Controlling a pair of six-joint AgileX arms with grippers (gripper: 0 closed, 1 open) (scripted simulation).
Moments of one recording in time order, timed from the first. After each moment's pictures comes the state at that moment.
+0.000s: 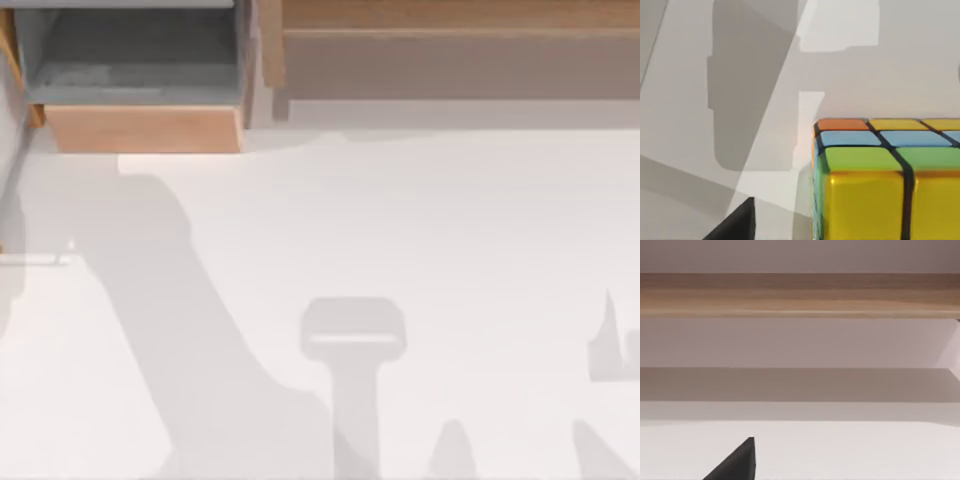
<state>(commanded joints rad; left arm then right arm) 0.32 2.50 2.26 -1.13 0.00 -0.02 0.00 0.00 0.00 0.00 0.00 0.00</state>
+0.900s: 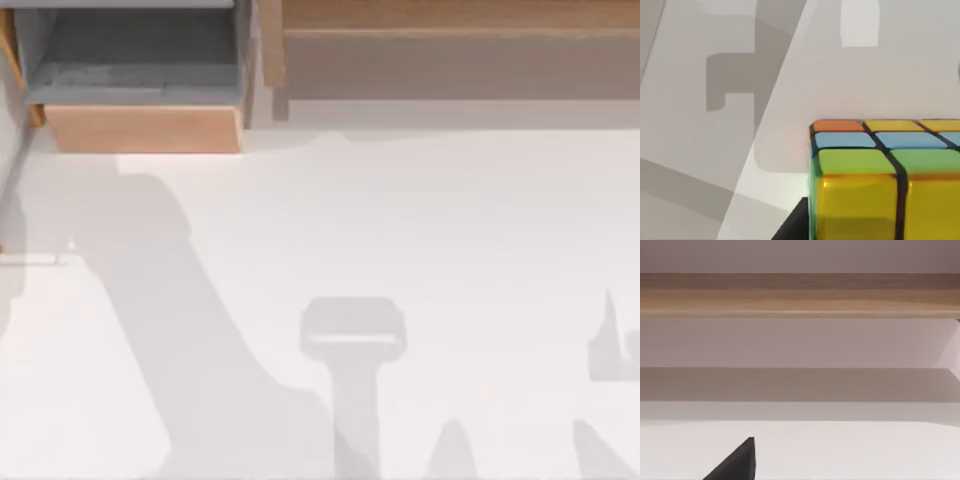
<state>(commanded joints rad) 0.32 2.50 2.26 -1.13 0.00 -0.02 0.00 0.00 0.00 0.00 0.00 0.00</state>
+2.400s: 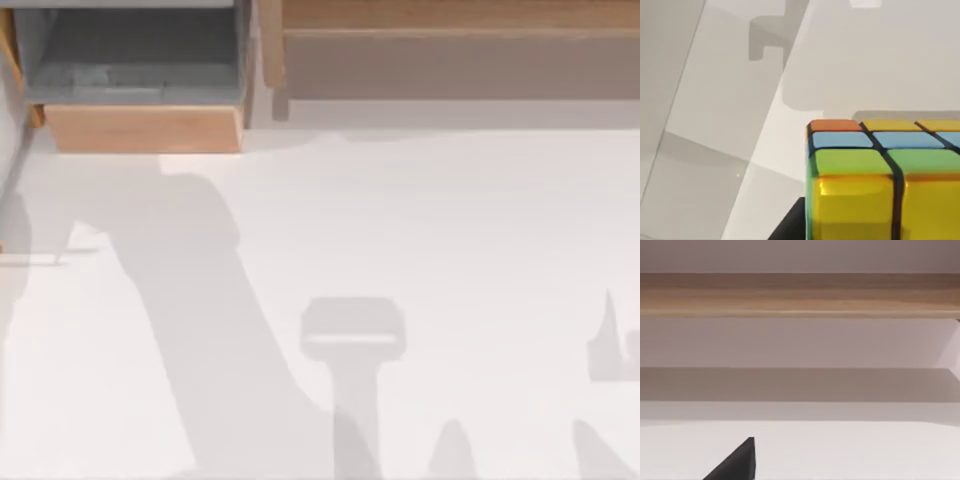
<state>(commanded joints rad) 0.30 2.47 2.38 -1.25 -0.02 -0.02 0.00 0.00 0.00 0.00 0.00 0.00</state>
